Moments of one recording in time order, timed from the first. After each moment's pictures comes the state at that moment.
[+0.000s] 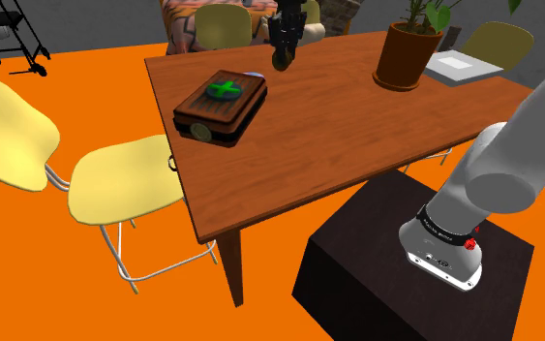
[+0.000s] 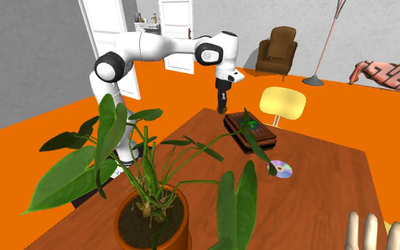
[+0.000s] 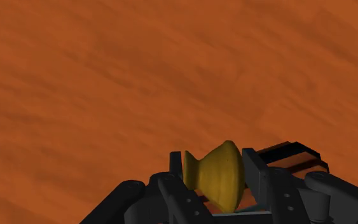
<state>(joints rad) 0.15 -0.09 0.11 -1.75 0.05 1.62 0.01</state>
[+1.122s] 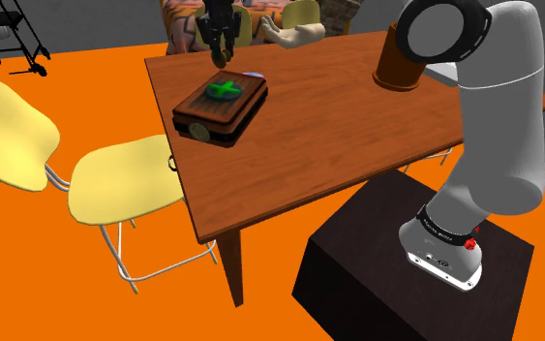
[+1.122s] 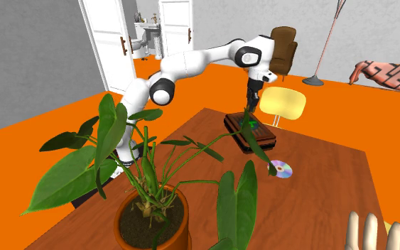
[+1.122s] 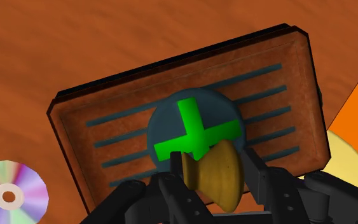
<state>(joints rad) 0.24 0.58 0.14 -0.86 -0.03 1.40 0.12</state>
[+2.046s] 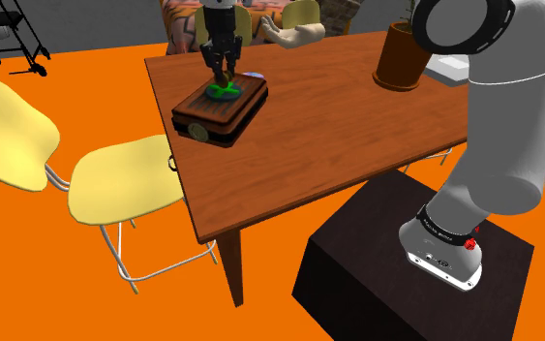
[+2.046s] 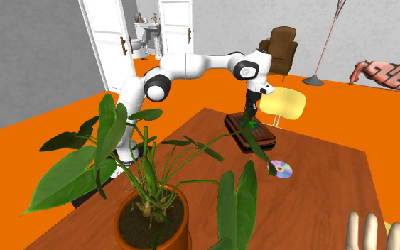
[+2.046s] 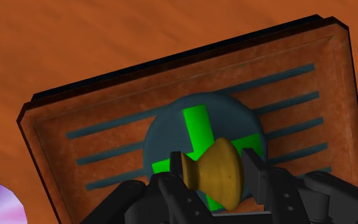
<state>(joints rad) 0.22 0.50 0.14 -1.14 -0.02 1.60 0.12</state>
